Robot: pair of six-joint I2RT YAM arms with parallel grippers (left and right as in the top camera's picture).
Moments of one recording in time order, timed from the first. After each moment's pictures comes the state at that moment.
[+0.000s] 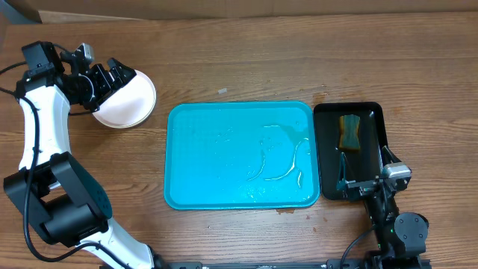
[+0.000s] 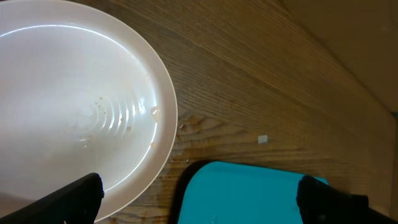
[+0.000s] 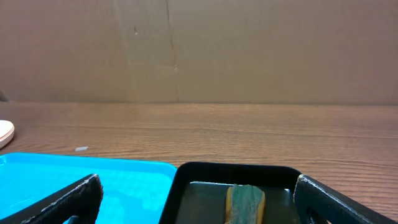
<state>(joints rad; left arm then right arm) 0.42 1.93 1.60 -0.79 0.62 -0.15 0.08 0.01 0.02 -0.03 -0.08 0.06</state>
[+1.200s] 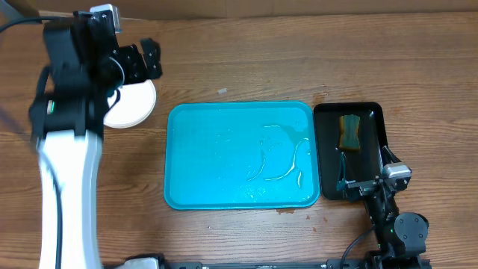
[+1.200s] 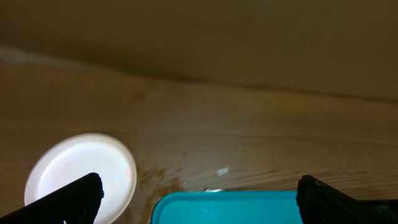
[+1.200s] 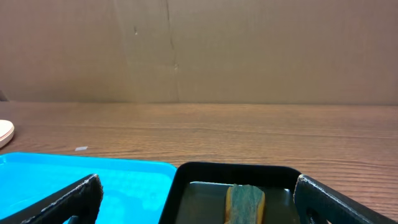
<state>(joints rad) 0.04 1.35 1.60 -0.79 0.18 -0.15 0.08 0.01 0.02 -0.03 -0.08 0.06</state>
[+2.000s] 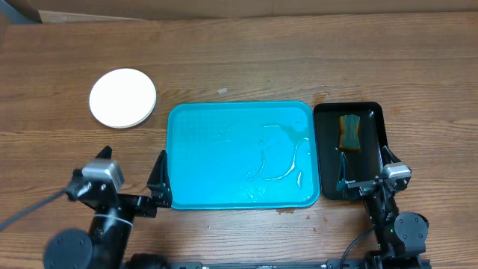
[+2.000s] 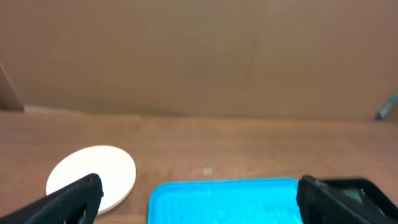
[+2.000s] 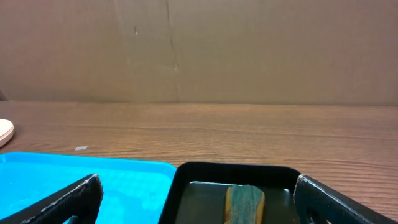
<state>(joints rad) -0.08 0.36 0.88 -0.63 0.06 -0.15 0.08 0.01 0.02 -0.03 -0.08 0.05</state>
